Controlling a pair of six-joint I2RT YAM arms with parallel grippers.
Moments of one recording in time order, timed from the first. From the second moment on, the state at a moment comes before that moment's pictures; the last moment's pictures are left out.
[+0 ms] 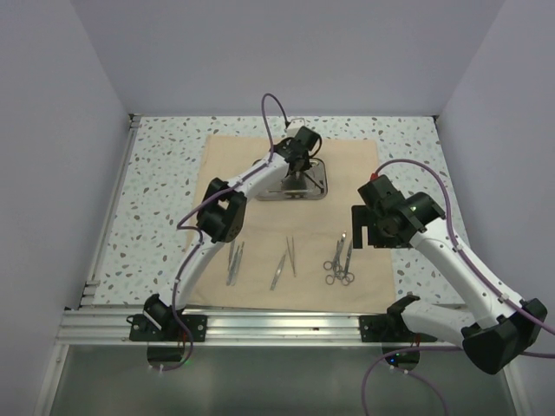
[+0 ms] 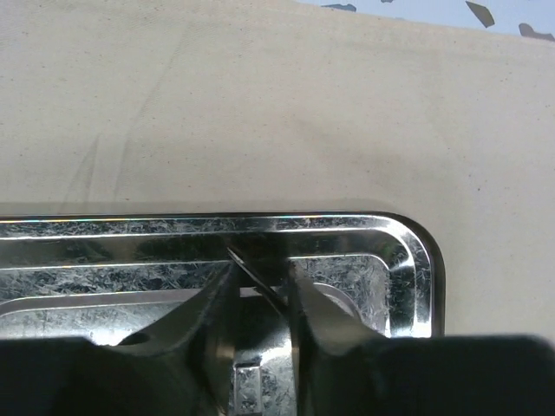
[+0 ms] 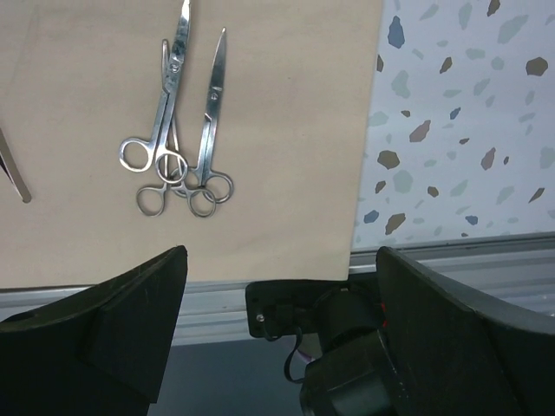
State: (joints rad) left arm -0.66 2.63 2.36 -0.56 -0.39 -0.64; right arm 0.52 1.11 1.12 -1.28 0.30 0.51
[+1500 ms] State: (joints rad) left arm -0.99 1.60 1.00 -0.48 -0.27 -0.92; right arm 0.52 0.85 1.14 -1.27 0.21 0.62
